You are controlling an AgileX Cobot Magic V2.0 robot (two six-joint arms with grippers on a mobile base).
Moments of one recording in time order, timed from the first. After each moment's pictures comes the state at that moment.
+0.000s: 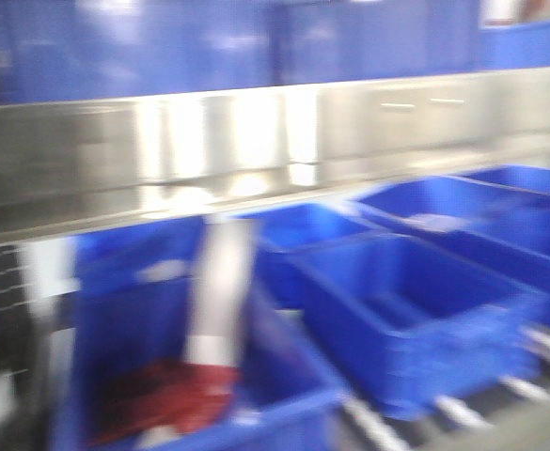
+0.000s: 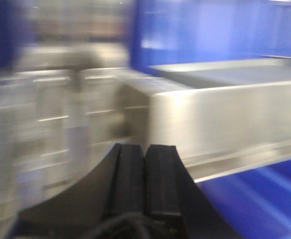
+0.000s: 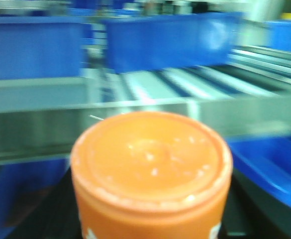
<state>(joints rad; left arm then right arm) -0.08 -0.01 0.03 -0.07 0.06 0.03 0.13 0.14 -0.50 -0.07 0.52 0.08</state>
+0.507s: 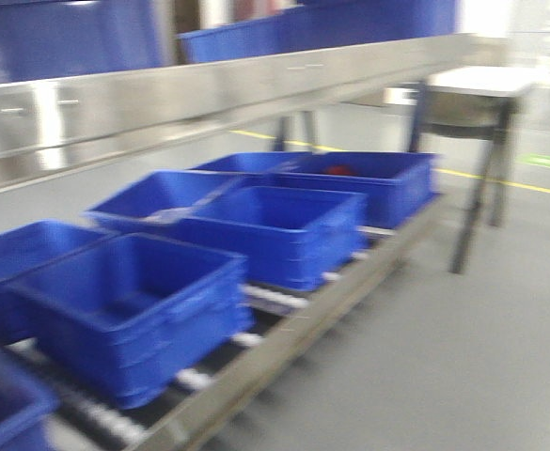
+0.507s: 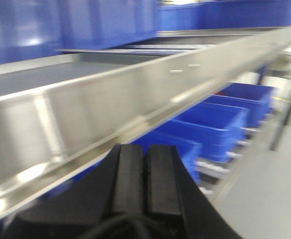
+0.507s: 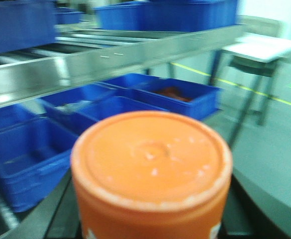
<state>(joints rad) -0.08 -0.01 0.03 -0.07 0.06 0.03 0.13 0.14 -0.50 -0.07 0.52 0.08</state>
